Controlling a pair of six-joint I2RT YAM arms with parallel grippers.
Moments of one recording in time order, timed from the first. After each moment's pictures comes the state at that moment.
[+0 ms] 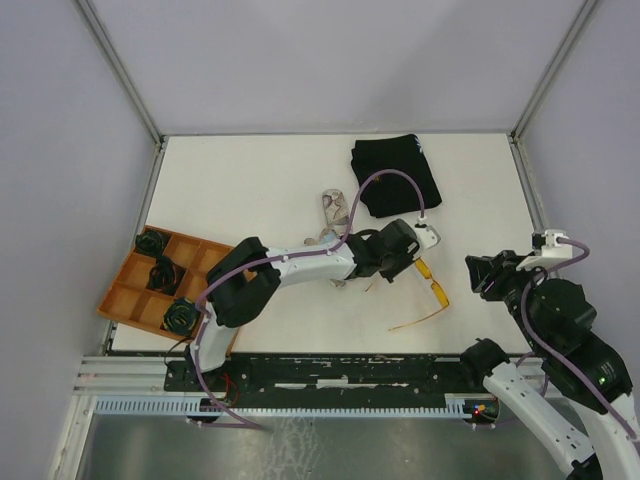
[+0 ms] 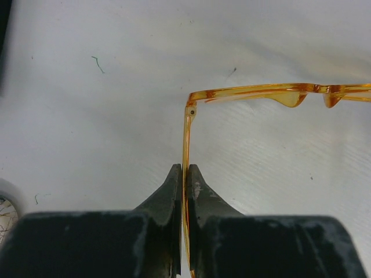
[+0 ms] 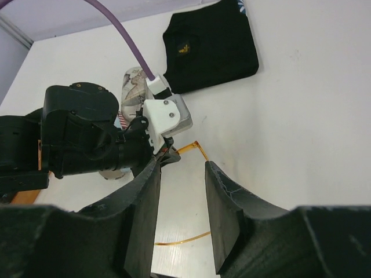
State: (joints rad) left arm -1.08 2.05 1.50 -0.24 -0.07 0.04; right arm 0.53 0.32 0.94 -0.83 0.33 0.40
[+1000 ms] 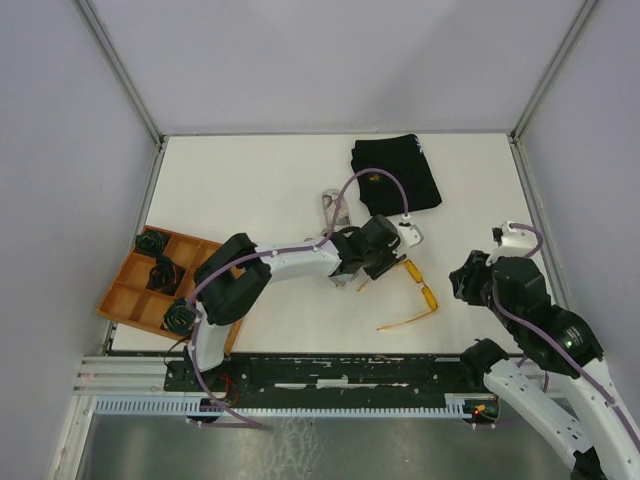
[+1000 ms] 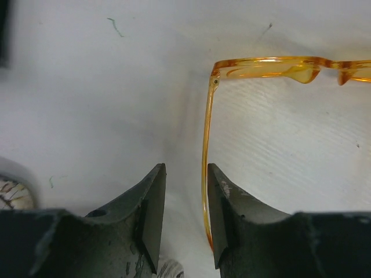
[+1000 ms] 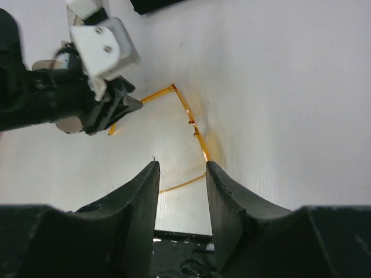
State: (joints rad) left arm -1.02 2.04 1.40 -0.18 -0.01 0.14; right arm 0.53 0.44 0.87 -0.99 0.31 0.51
